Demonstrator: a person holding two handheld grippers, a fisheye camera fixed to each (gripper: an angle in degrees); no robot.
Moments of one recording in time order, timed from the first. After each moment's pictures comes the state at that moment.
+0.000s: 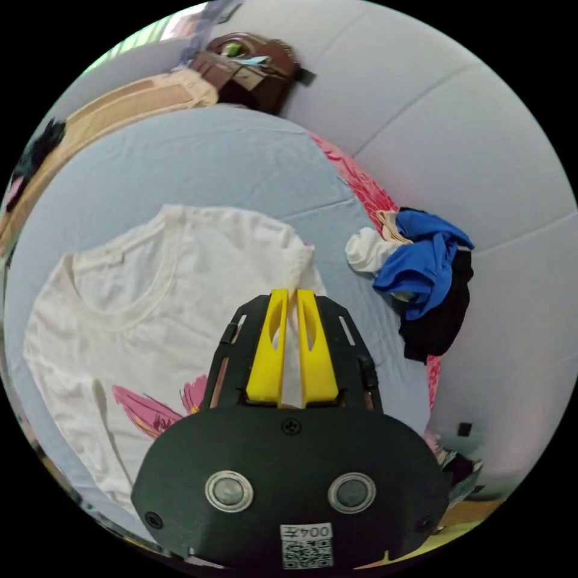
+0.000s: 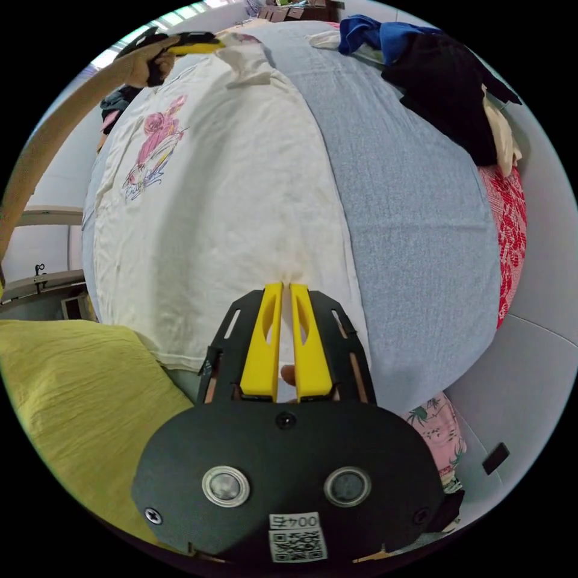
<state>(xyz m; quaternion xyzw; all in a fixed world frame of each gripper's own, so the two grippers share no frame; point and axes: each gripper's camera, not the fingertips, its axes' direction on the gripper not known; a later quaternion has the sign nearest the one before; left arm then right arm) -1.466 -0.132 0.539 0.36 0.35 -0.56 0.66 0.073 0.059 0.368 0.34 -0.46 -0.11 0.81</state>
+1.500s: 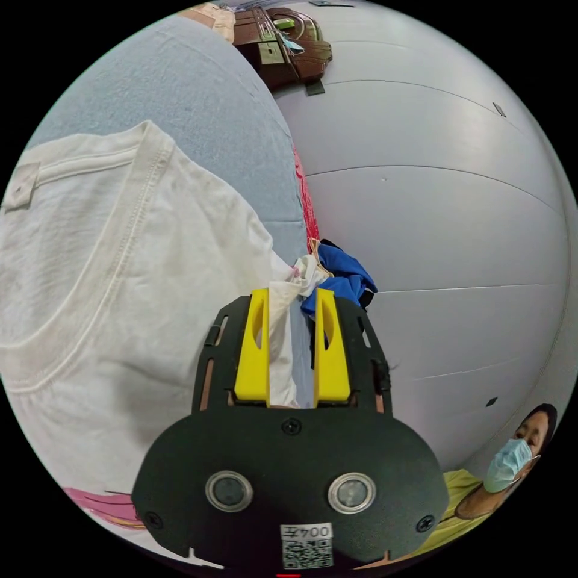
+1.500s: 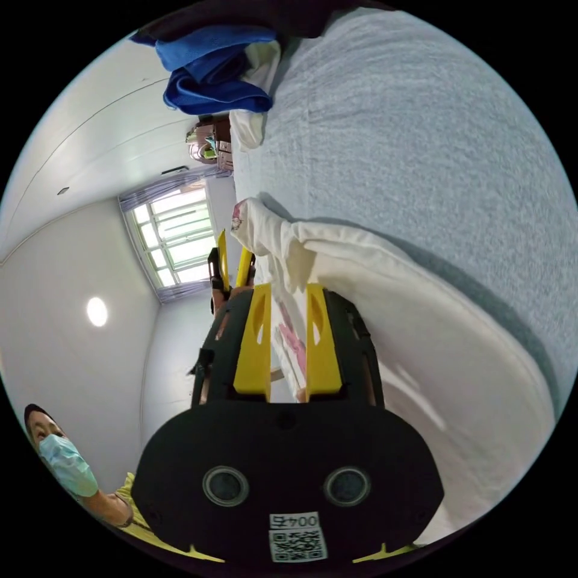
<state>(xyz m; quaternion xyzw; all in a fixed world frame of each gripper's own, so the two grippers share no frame) -1.567 0.034 0.670 0.49 0.58 -0.44 0.48 0.205 -0.159 0.510 0.22 -0.91 0.05 0.34</state>
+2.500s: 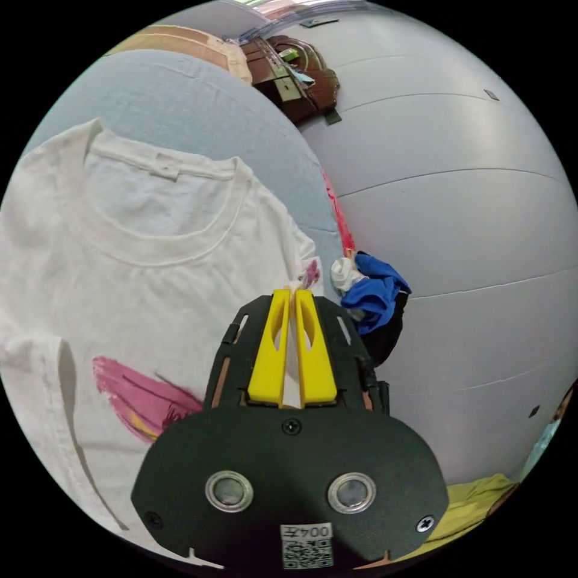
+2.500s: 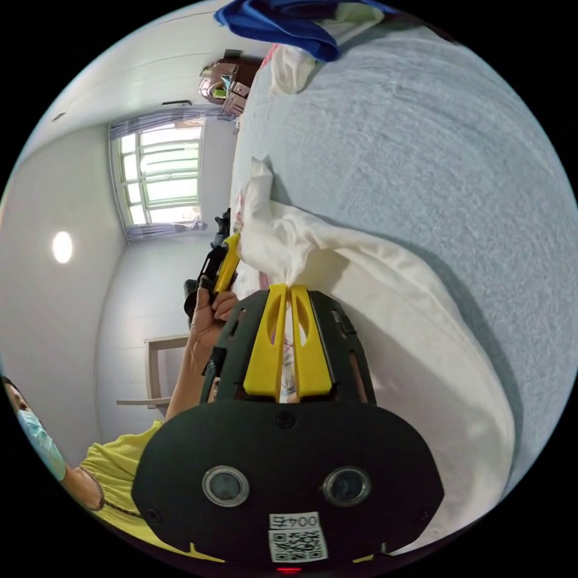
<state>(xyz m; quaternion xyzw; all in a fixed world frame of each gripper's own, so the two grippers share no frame) -1.479 0.052 0.643 0.45 0.48 -0.54 0.52 0.166 -0.099 0.413 0.27 -0.85 -0.05 0.46</state>
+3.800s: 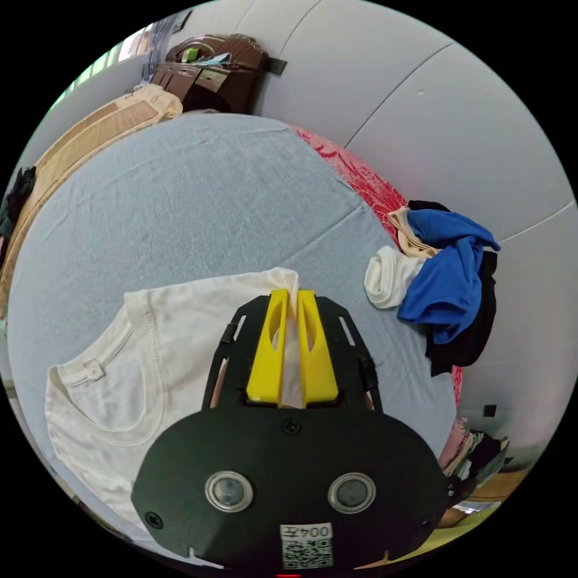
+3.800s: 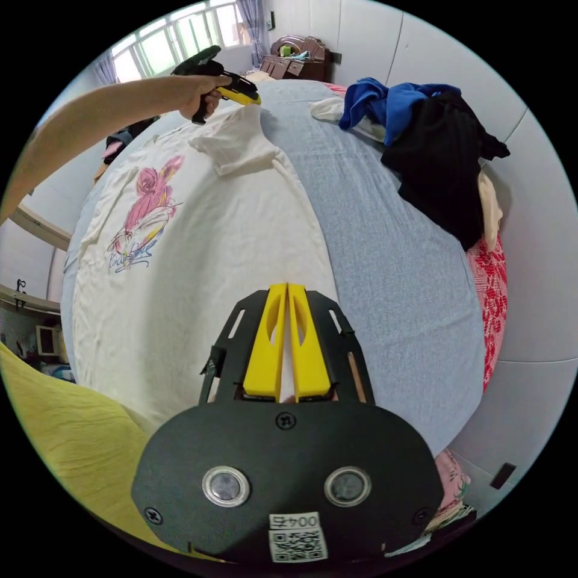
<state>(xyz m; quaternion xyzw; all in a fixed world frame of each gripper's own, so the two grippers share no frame) -1.510 -0.193 0.477 0.36 0.30 -0.49 0.74 0.046 0.161 0.280 0.47 -0.42 -0.02 0.78</state>
